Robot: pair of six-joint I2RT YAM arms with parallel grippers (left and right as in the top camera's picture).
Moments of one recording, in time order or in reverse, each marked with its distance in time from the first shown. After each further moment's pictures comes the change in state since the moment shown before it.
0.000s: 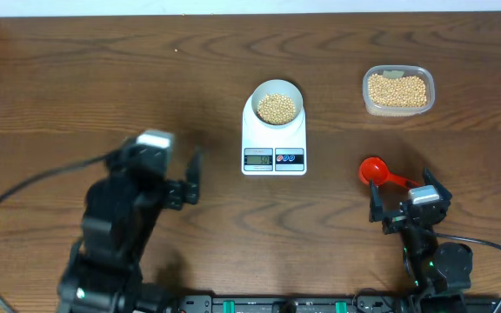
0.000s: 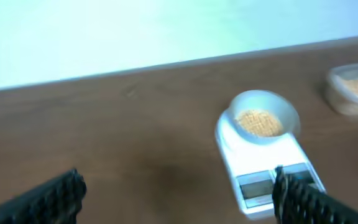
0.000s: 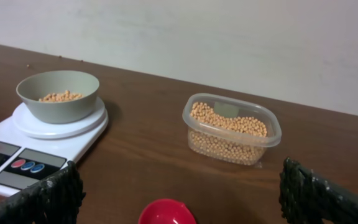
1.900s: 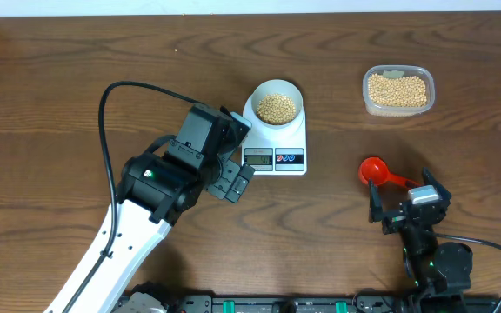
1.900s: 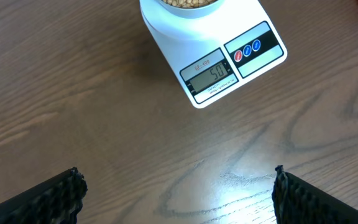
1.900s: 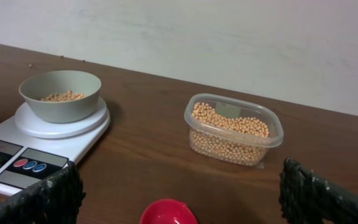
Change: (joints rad) left arm -0.304 0.642 0.475 -0.548 -0.012 0.080; right arm 0.000 0.002 0.000 0.001 -0.003 0.000
